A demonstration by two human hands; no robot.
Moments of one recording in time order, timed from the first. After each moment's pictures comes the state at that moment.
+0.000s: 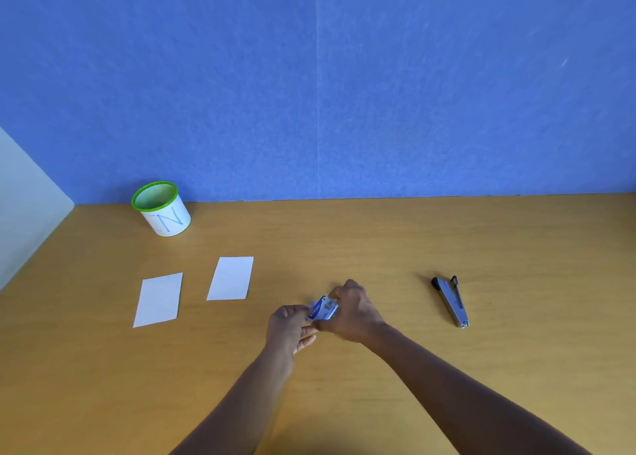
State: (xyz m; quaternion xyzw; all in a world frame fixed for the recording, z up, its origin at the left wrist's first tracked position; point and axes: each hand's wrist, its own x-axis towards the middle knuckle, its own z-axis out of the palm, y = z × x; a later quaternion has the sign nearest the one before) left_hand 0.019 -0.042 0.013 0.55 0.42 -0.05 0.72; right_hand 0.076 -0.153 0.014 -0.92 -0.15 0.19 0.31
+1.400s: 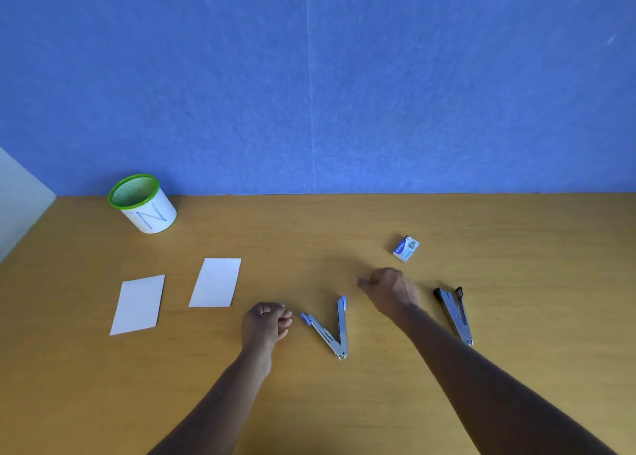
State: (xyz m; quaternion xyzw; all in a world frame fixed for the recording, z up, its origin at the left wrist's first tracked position) left_hand 0.050 -0.024 -0.017 0.60 0.46 0.02 0.66; right_hand 0.160 -0.203 -0.008 -0.96 -0.04 0.17 0.21
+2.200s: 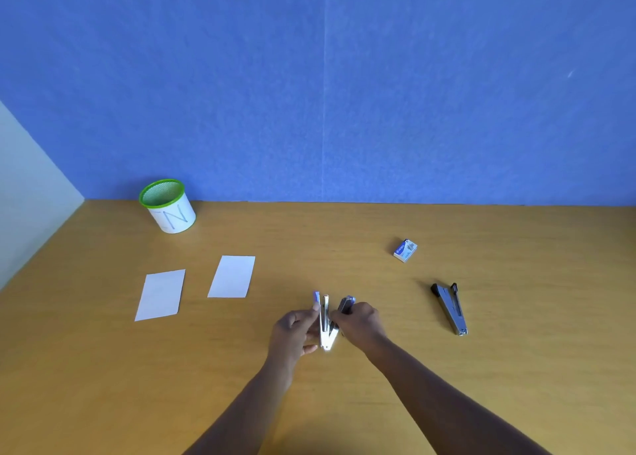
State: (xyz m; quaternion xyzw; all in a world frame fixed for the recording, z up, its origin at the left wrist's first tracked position) left_hand 0.006 -0.052 0.002 0.60 0.34 -0.04 0.72; right_hand 0.070 -0.162 0.005 -0.88 0.06 0.27 0.39
